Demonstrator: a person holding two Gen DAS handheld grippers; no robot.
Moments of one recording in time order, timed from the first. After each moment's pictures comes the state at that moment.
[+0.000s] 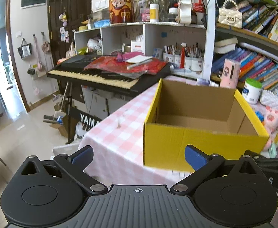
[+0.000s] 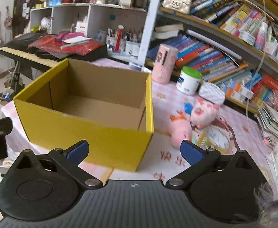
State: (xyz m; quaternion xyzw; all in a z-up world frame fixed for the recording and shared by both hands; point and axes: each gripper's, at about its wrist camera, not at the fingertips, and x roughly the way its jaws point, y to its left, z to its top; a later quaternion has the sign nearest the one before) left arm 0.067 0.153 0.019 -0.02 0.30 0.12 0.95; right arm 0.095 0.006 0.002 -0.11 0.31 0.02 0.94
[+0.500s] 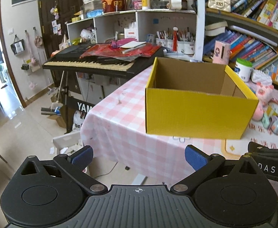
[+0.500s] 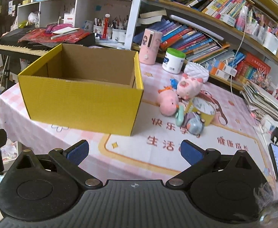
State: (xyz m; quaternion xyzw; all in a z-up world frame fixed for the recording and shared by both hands) left arm 0.019 0.155 0.003 0.00 0.33 0.10 0.94; right arm 0.038 0.004 -0.012 -0.09 0.34 -0.03 0.94
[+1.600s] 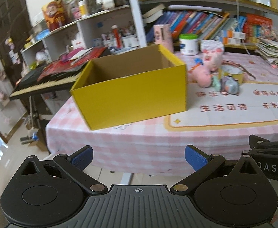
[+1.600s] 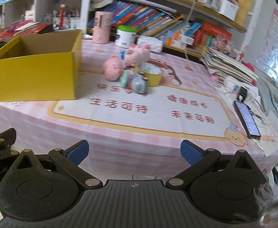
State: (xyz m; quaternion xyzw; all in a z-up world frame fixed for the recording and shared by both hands) left arm 0.001 0.053 -0.011 0.11 0.34 -0.02 0.93; right arm -0.026 -0.082 -0.026 -0.04 0.36 -0.14 0.92
